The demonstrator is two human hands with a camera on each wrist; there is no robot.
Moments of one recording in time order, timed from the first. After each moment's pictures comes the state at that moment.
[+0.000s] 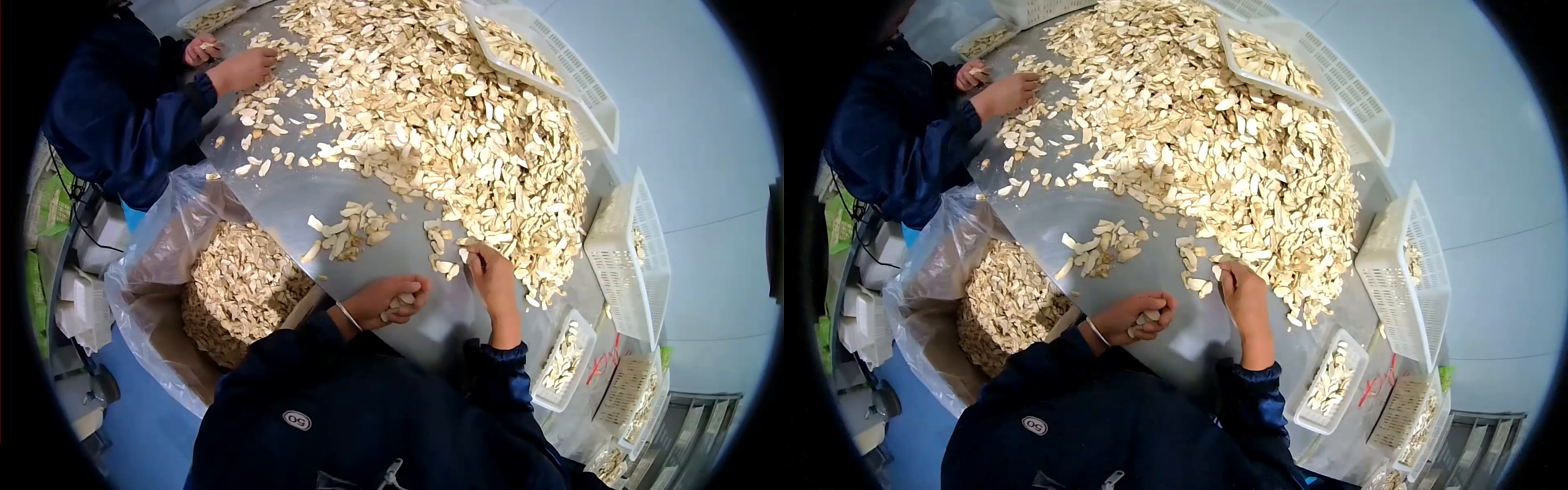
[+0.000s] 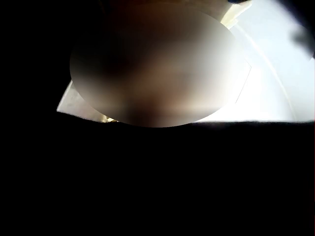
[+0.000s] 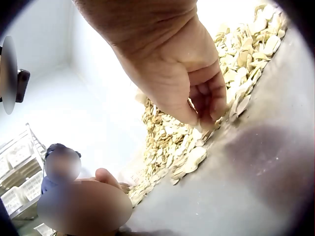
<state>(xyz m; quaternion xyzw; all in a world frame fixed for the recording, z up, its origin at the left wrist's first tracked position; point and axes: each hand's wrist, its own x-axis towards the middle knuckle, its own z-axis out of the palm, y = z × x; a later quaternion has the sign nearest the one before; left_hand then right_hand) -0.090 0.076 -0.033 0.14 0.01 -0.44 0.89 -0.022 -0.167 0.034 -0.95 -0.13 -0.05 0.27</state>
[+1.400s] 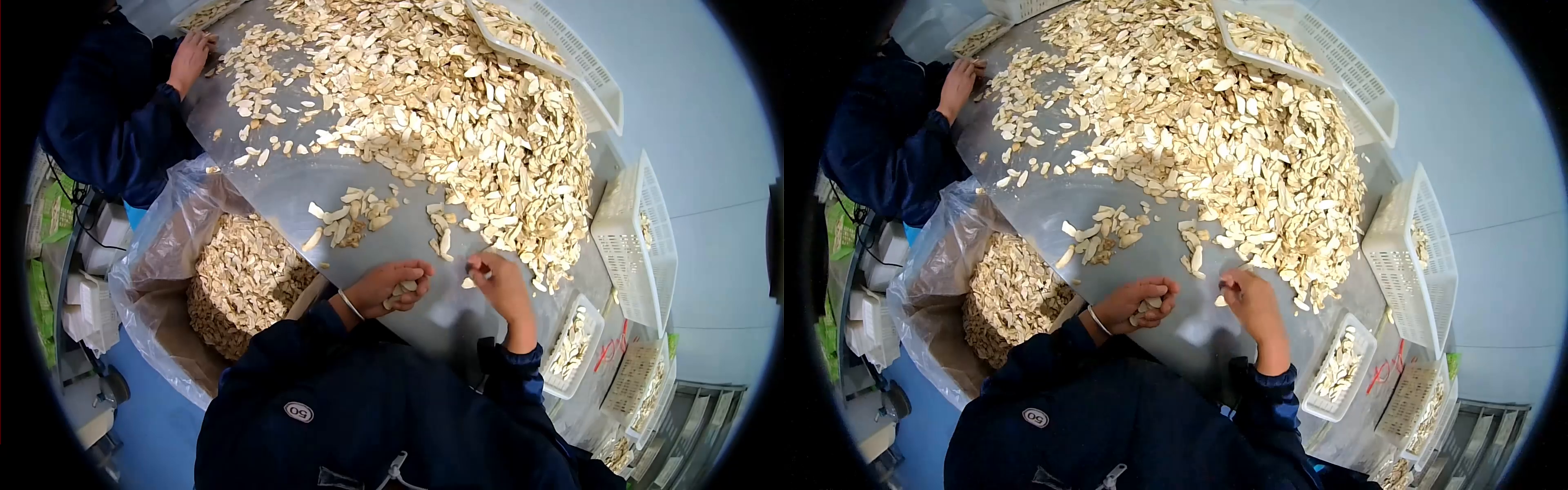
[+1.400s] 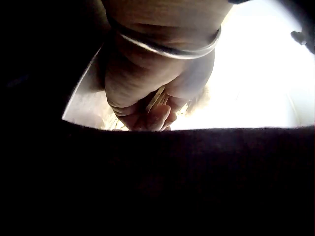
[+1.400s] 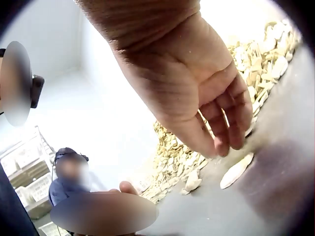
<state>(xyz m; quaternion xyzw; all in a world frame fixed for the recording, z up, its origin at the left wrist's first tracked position) -0.094 0.078 -0.031 0.16 0.01 -0.42 0.90 -0.055 -0.184 0.053 -0.94 -0.12 0.13 0.29</state>
